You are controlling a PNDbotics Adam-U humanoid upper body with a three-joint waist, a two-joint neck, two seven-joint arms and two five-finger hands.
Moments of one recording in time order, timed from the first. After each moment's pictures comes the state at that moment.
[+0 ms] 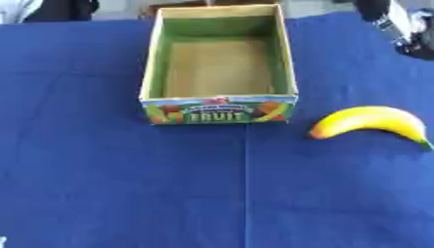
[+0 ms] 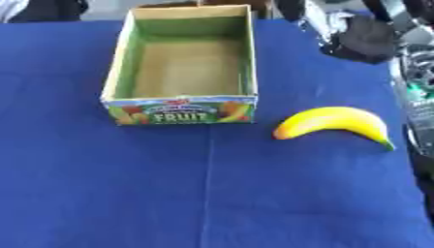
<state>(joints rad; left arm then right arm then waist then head) -0.33 0.23 0.08 -1.98 -0.17 -0.46 0.36 -0.87 -0.53 0.01 -1.80 0.62 -0.27 0.13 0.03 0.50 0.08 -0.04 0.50</state>
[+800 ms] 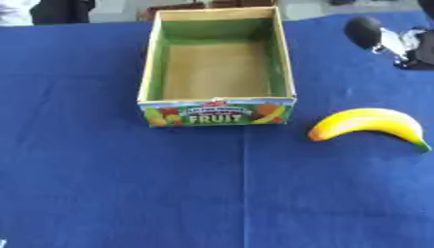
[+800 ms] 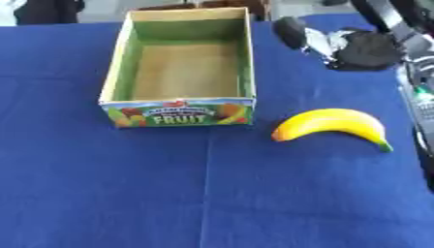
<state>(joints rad) -0.32 0.23 0.08 -1.98 -0.17 -0.46 0.36 -0.84 -0.61 0.01 -1.74 0.64 -0.27 0.23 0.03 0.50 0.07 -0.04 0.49</state>
